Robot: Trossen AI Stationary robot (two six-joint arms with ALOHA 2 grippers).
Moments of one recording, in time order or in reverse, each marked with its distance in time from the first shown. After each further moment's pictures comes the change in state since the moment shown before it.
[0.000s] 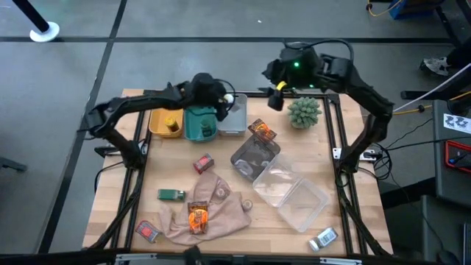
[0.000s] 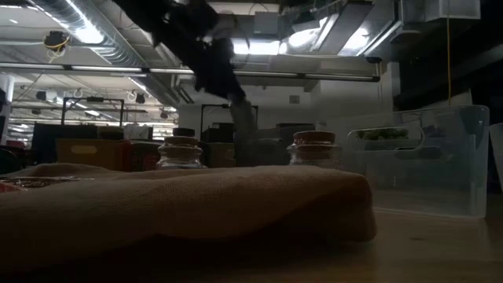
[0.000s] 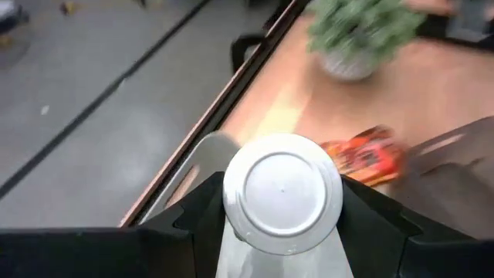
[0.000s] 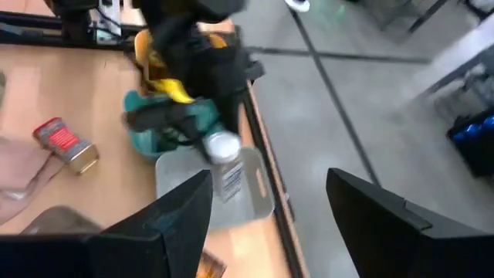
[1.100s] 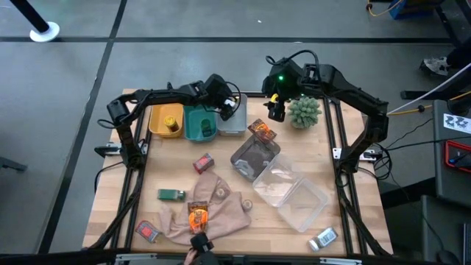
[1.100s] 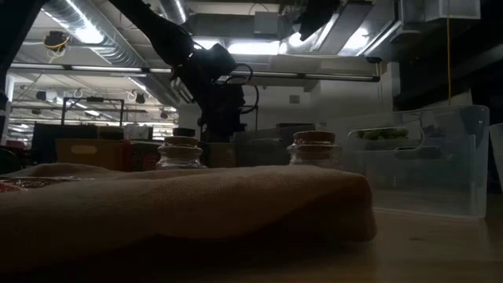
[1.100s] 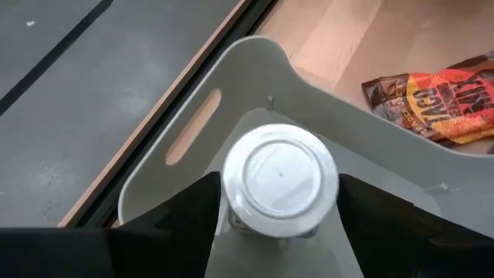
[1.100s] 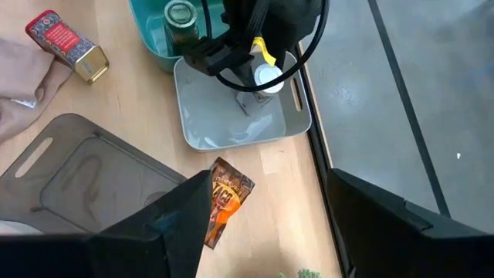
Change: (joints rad) left arm 0.072 0.258 0.080 -0.039 0.012 -0.008; right arm -0.001 -0.008 -0.181 -0.114 0.000 0.044
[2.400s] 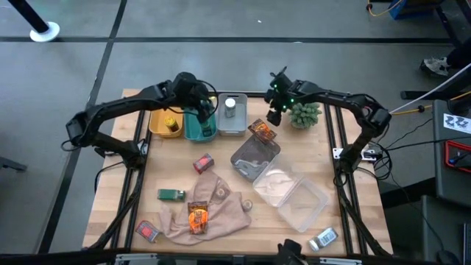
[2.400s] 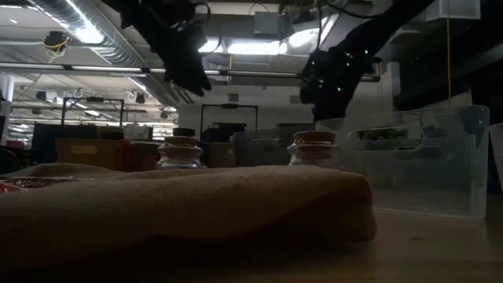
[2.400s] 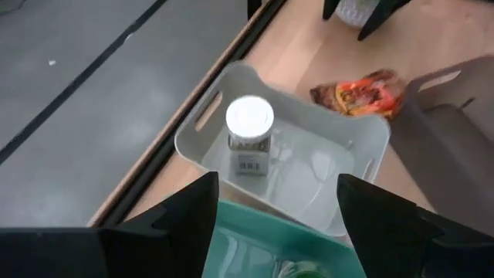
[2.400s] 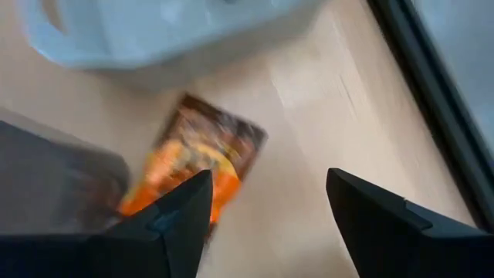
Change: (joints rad) left arm -0.028 -0.487 -0.160 -0.228 0.000 0.010; right arm -0.334 0.016 -0.833 0.675 -0.306 -0.018
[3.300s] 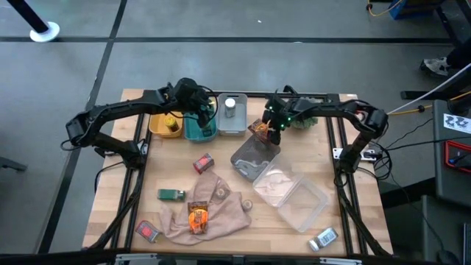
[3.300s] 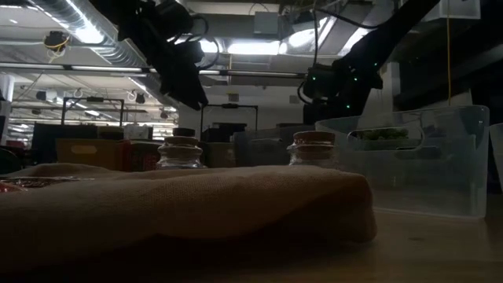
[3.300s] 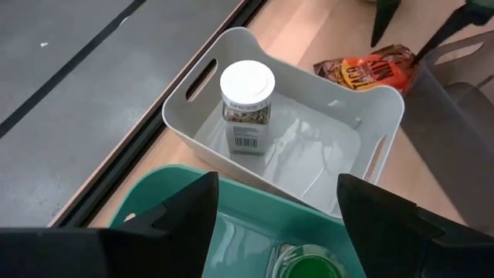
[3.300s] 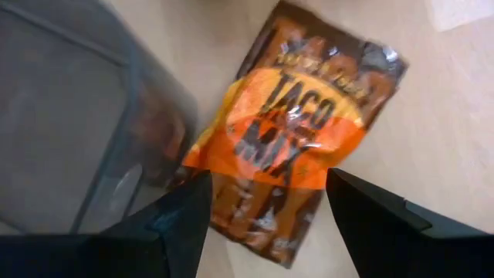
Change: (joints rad) left arm -0.001 0.000 -0.103 0.076 0.000 -0.024; right arm 0.136 0.014 -0.200 0.123 -0.015 0.055
